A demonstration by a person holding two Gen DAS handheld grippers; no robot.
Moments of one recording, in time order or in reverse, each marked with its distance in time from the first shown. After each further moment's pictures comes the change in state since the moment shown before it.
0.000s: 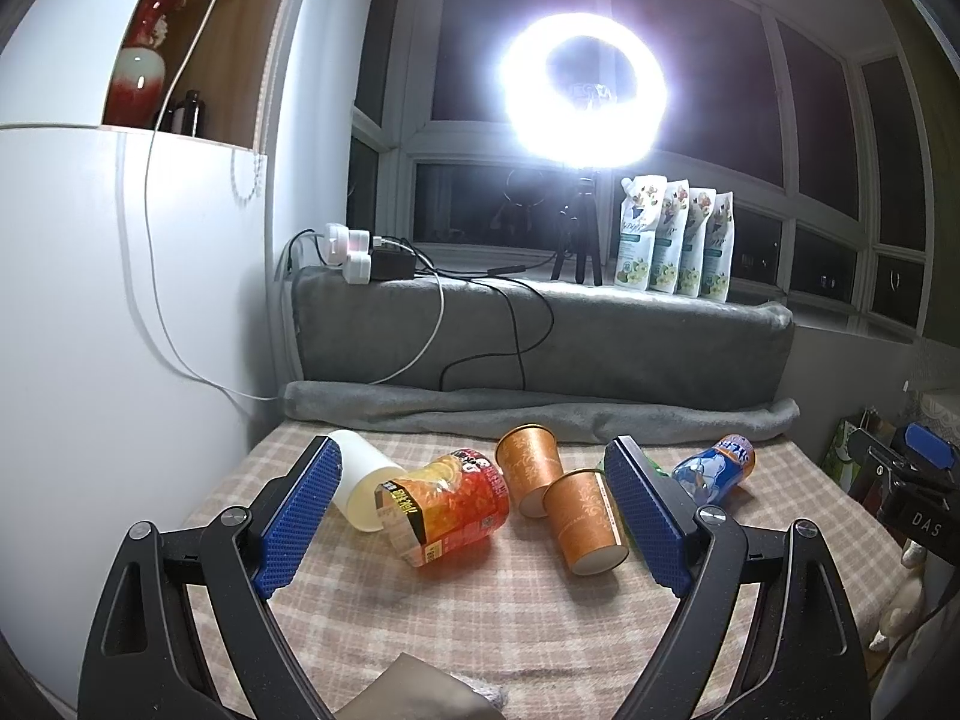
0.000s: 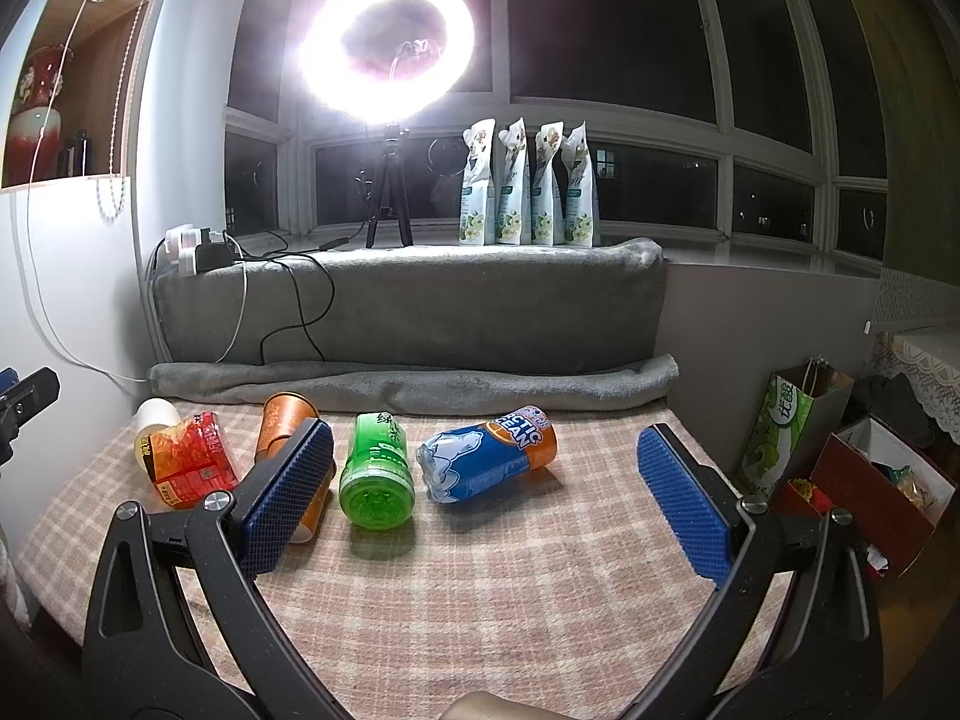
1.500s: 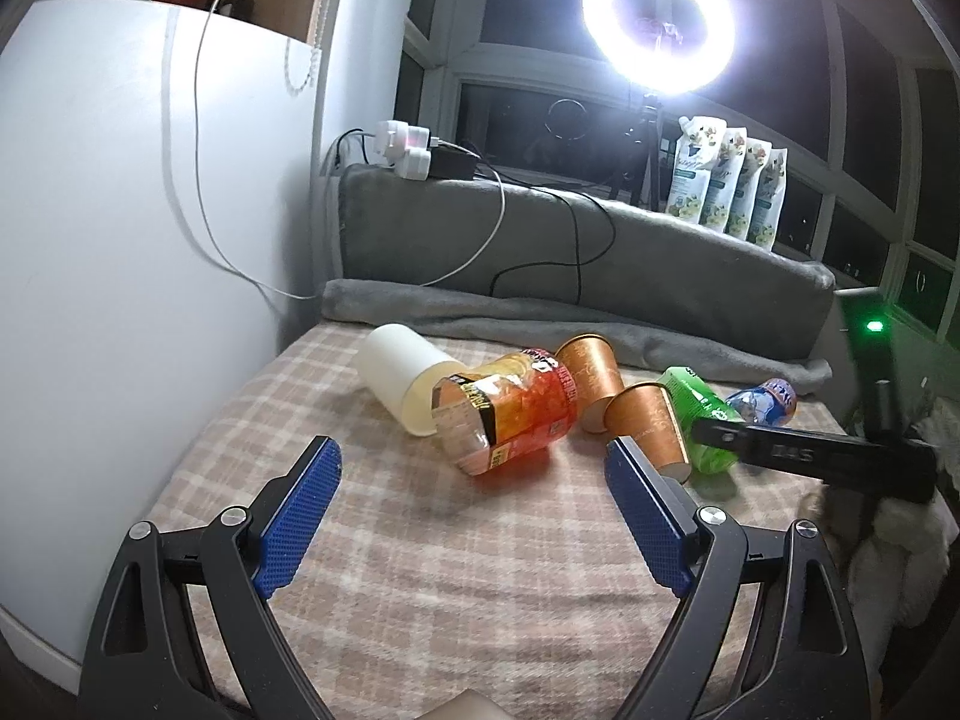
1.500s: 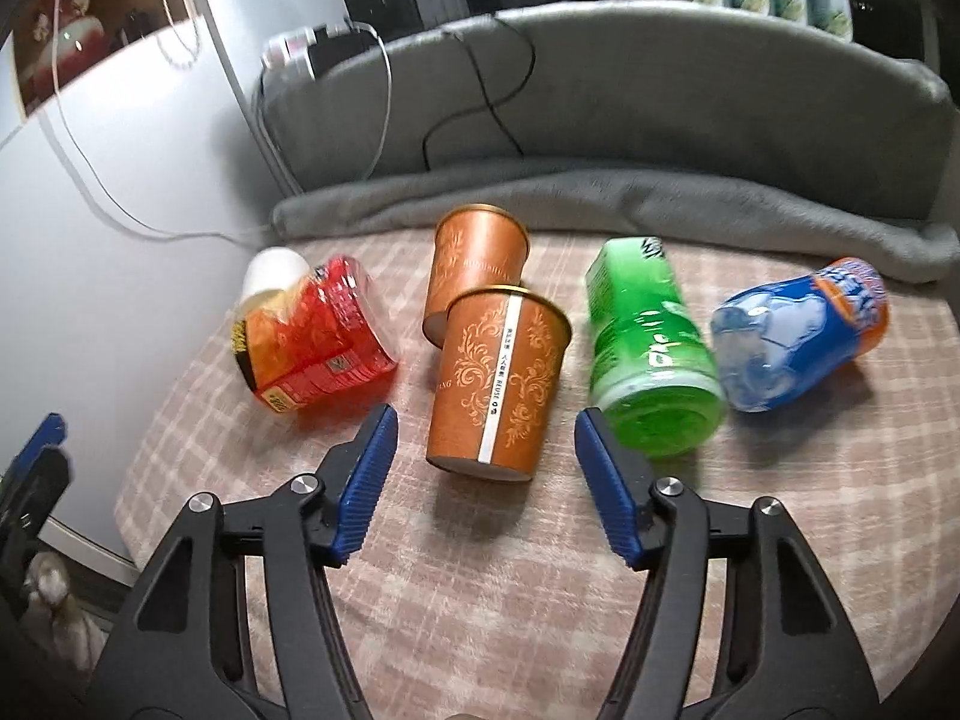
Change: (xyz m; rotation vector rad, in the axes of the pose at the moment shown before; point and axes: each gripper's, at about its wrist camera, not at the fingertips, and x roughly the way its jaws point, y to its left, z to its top) left arm 0.016 0.050 -0.038 -0.091 0.188 0.041; right arm 0.162 0.112 -0.045 -0.024 0.541 0.449
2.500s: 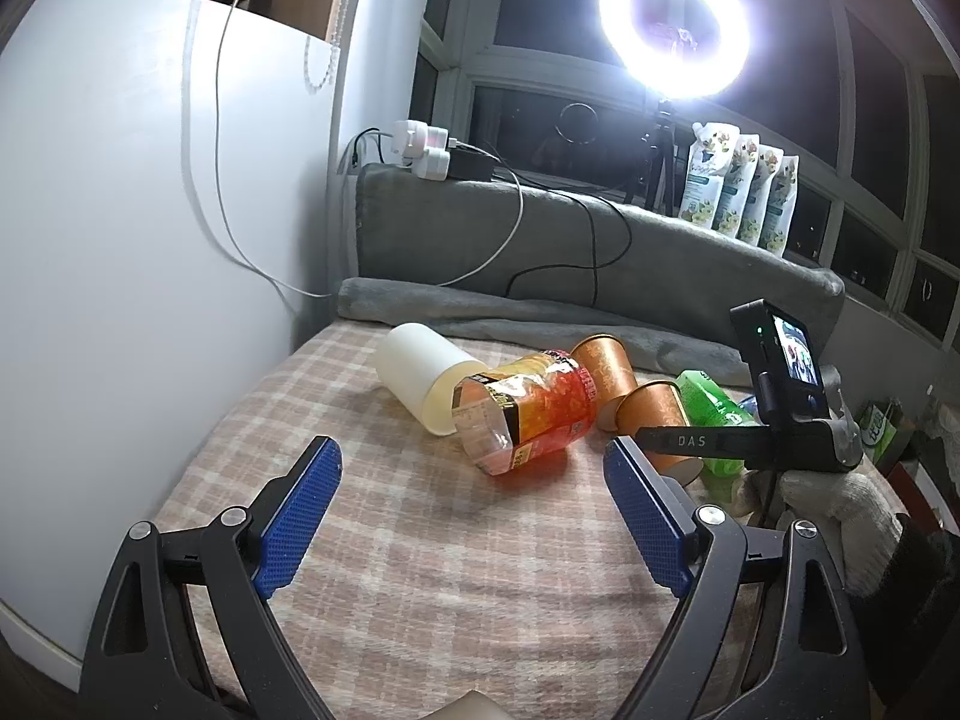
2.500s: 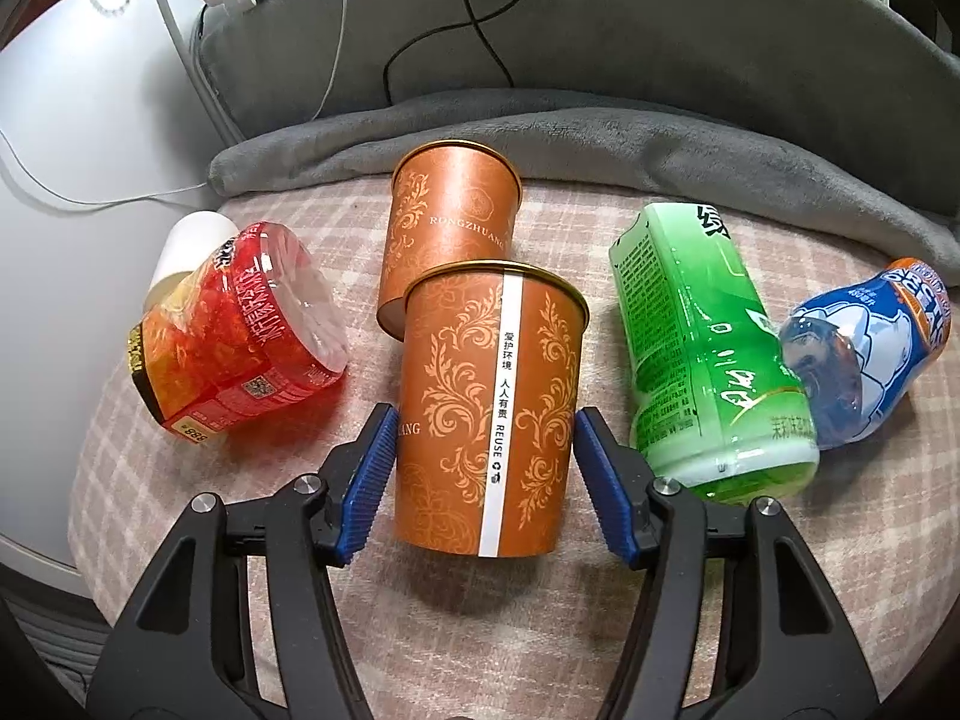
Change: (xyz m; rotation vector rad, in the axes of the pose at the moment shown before) left arm 0.001 0.012 0.000 -0.017 -0.007 0.016; right arm 0.063 0.004 0.020 0.017 0.121 -0.072
